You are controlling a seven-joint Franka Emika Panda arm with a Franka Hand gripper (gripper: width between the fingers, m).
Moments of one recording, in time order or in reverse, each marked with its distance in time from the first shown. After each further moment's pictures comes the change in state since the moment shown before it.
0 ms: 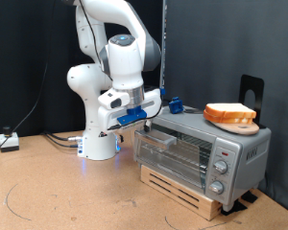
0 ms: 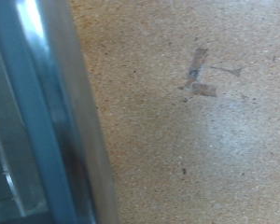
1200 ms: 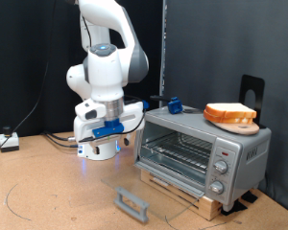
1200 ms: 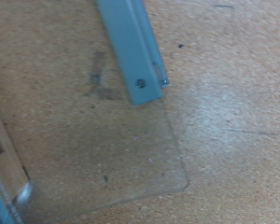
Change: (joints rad) arm -0.105 0.142 -0.061 0.072 -0.054 0.031 -0.027
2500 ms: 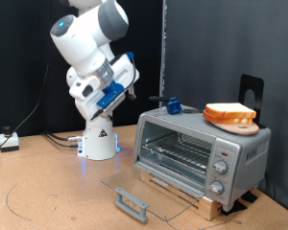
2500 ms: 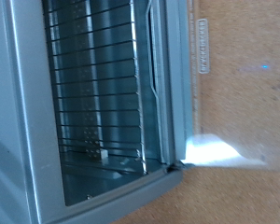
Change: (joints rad) arm -0.011 -0.195 -0.076 0.142 0.340 -0.499 -0.381
